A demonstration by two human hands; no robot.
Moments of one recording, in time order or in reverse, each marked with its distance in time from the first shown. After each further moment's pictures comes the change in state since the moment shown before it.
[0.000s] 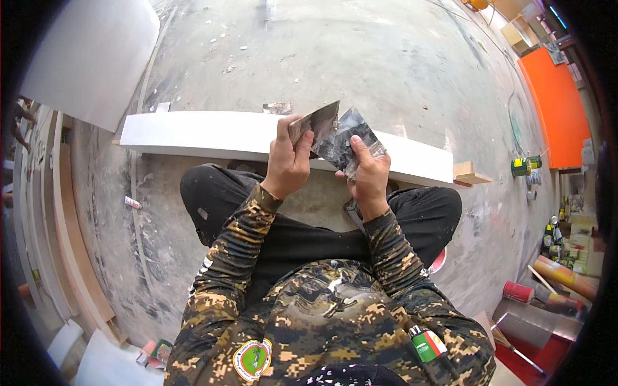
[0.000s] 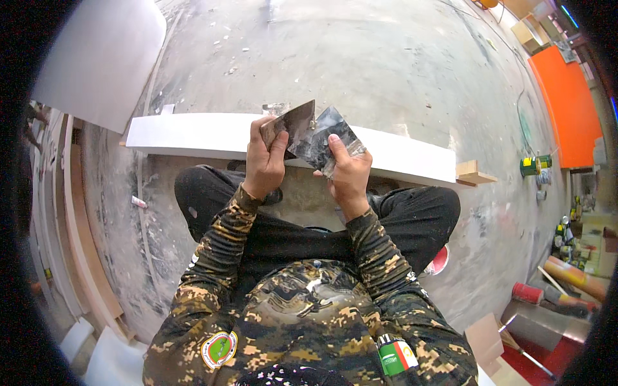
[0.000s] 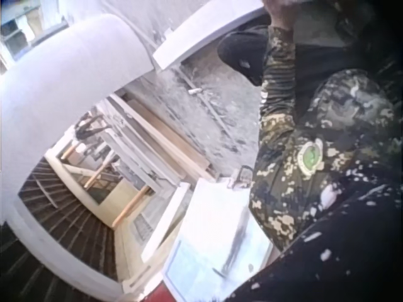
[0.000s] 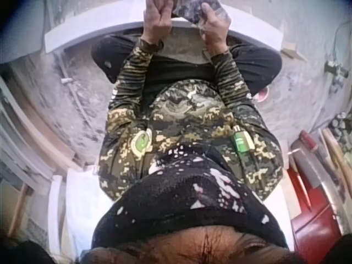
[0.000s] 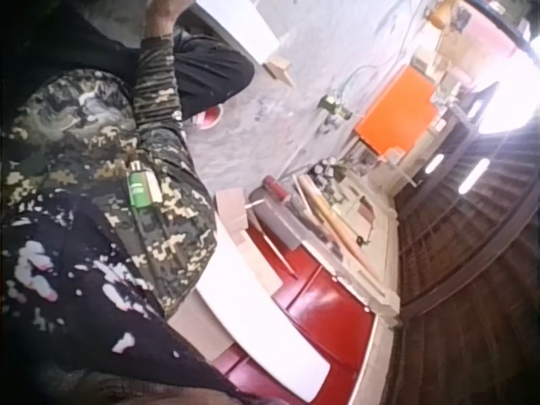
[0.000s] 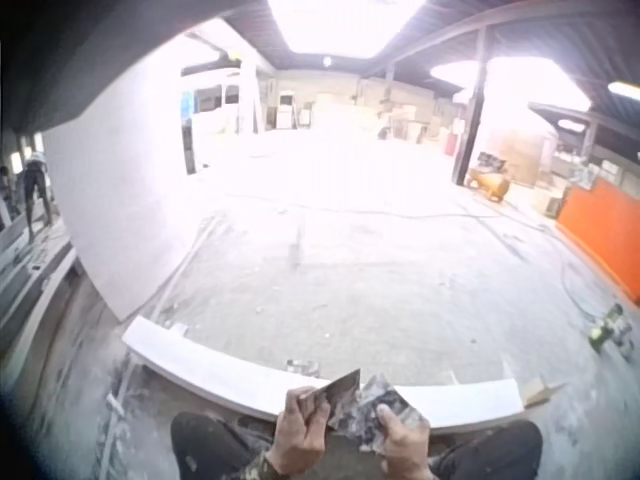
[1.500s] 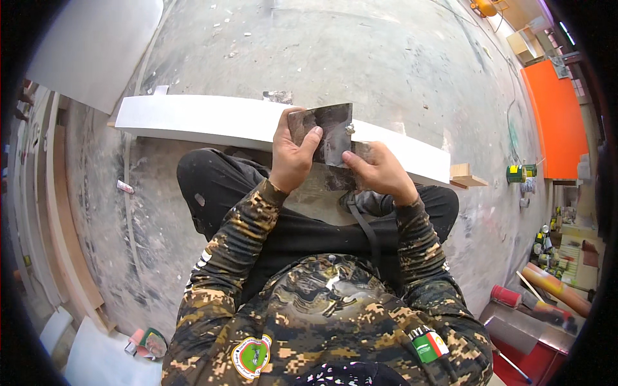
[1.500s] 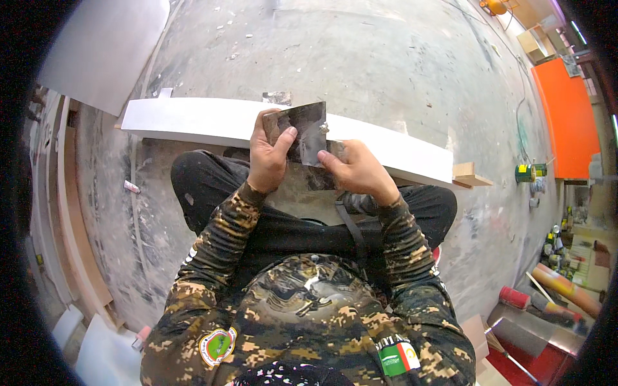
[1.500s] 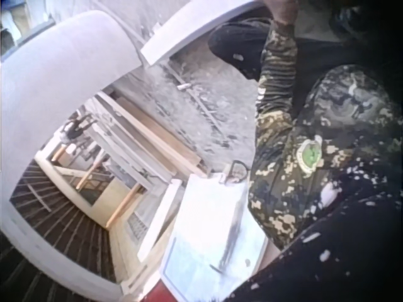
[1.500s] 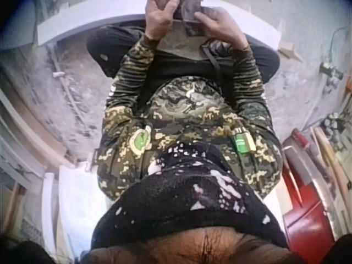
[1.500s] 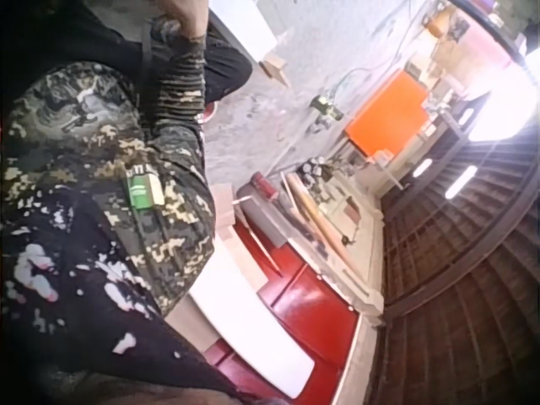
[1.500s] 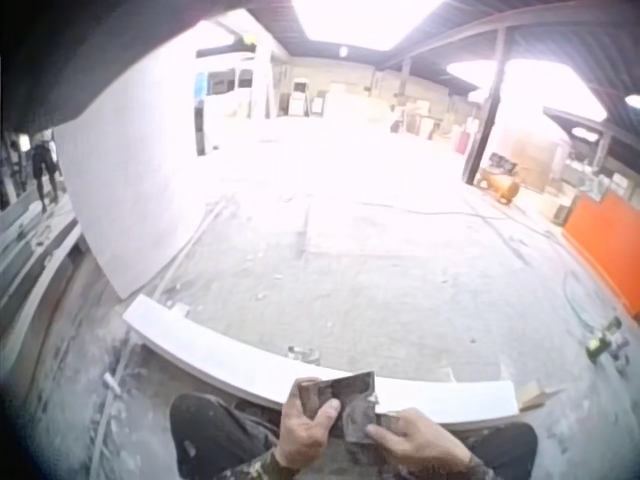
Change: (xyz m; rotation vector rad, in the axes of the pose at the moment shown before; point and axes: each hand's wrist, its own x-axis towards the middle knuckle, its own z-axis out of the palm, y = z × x) left_hand -0.018 -0.006 0.008 -0.514 0.061 -0.336; right_hand 0.009 -0.049 -0.013 -0.948 -0.653 0.079
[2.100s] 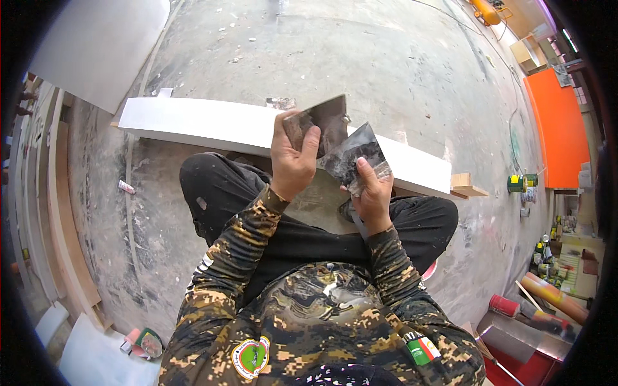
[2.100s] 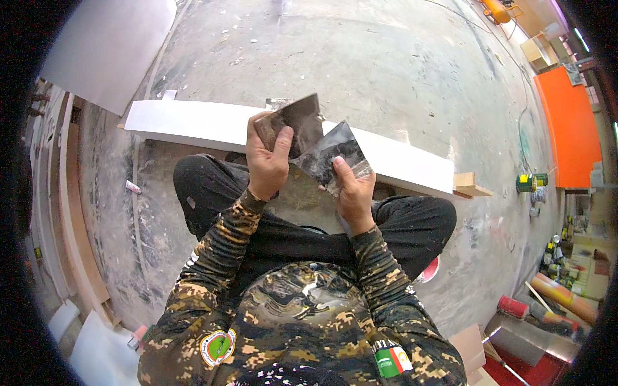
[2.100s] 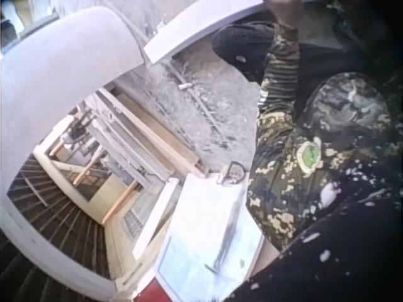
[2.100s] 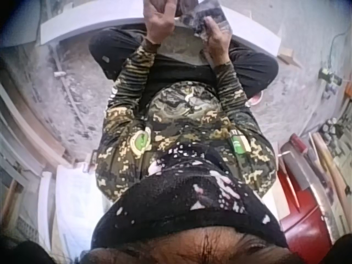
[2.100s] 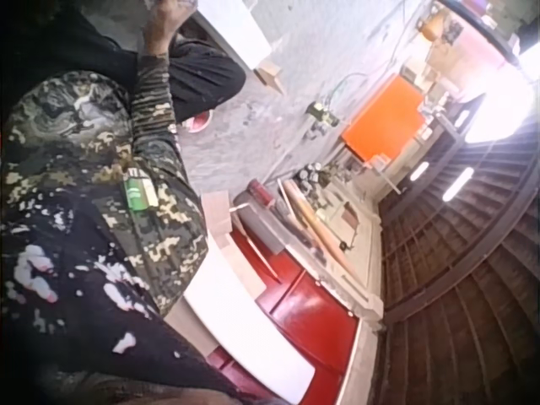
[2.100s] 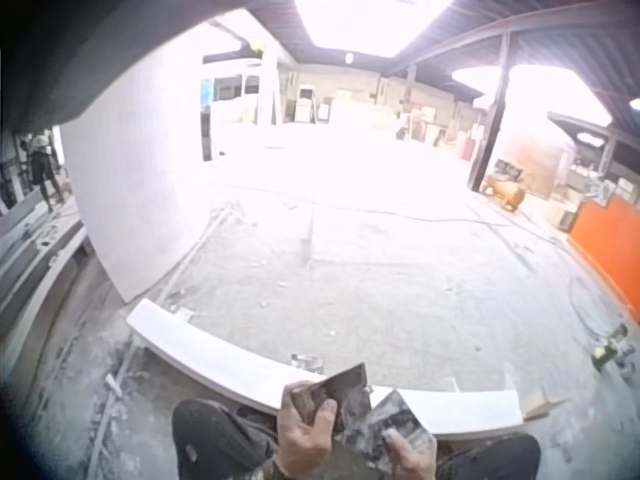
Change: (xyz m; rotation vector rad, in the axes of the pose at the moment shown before) left_hand 0.007 0.016 0.015 0.147 0.112 0.232; right_hand -0.006 0.040 0.051 0.890 0.496 -0.141
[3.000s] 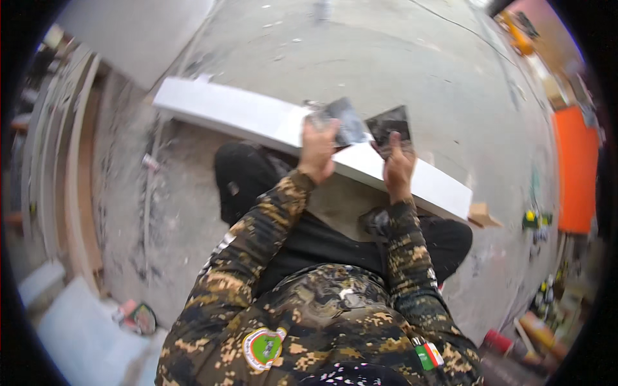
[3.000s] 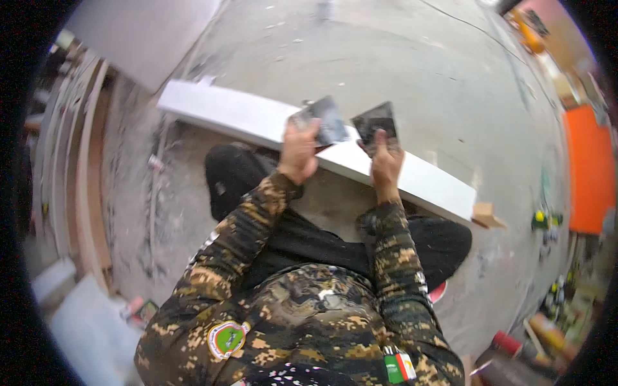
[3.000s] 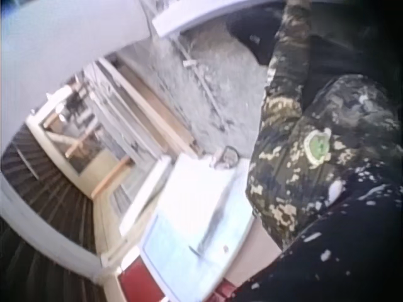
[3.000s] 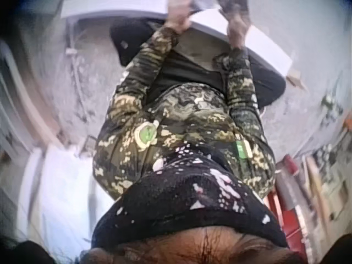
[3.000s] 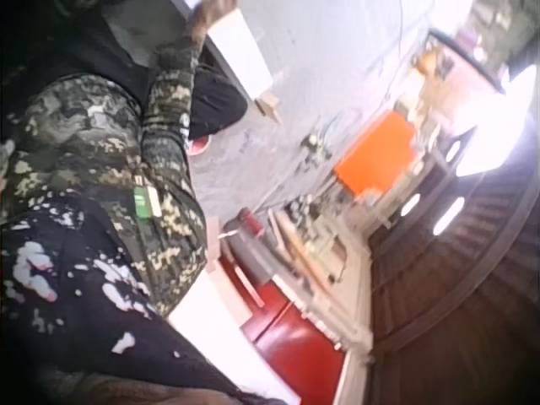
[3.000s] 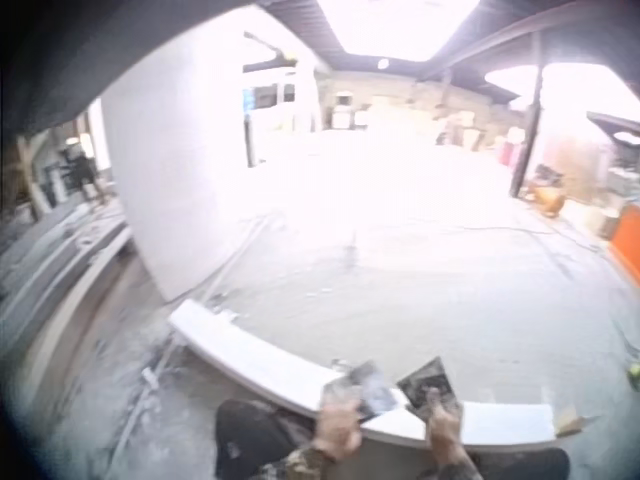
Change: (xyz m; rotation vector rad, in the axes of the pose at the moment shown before) left_hand 0.018 -0.050 -0.024 -0.433 0.309 -0.451; right_hand 0.093 0.035 -0.011 -0.029 -0.032 -0.053
